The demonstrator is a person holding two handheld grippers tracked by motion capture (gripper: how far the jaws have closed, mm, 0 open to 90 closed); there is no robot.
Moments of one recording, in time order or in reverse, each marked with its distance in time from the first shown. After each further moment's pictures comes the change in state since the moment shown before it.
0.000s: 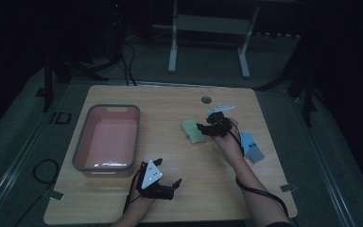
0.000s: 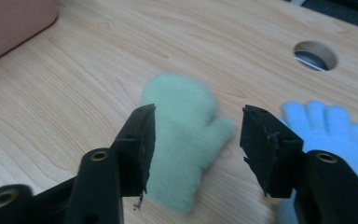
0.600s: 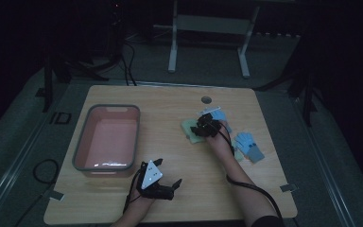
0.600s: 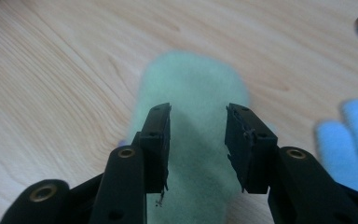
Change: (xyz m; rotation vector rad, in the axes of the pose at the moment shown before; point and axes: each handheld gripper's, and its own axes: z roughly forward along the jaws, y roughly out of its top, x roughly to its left) left arm 0.000 0.000 0.000 -0.001 -0.006 0.000; right arm 0.002 -0.008 0.056 0.099 0.036 -0.027
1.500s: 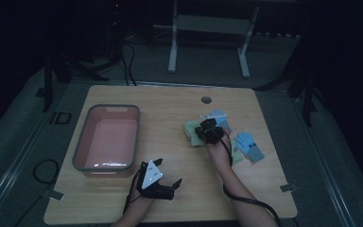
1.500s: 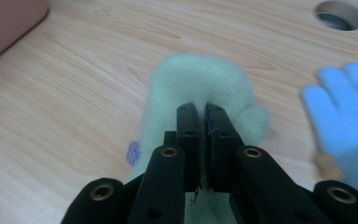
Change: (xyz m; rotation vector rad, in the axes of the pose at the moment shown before) left arm 0.000 0.000 0.000 0.004 0.007 0.002; right arm 0.033 -0.009 -0.045 -0.074 -0.093 0.158
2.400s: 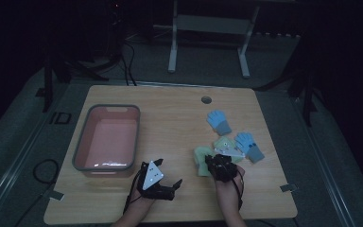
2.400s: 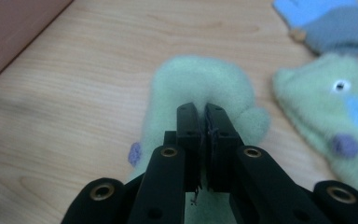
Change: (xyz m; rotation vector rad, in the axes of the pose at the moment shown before) left arm -0.002 0.000 0.000 0.003 0.003 0.020; right arm 0.043 -0.090 -0.083 -0.064 -0.066 0.157
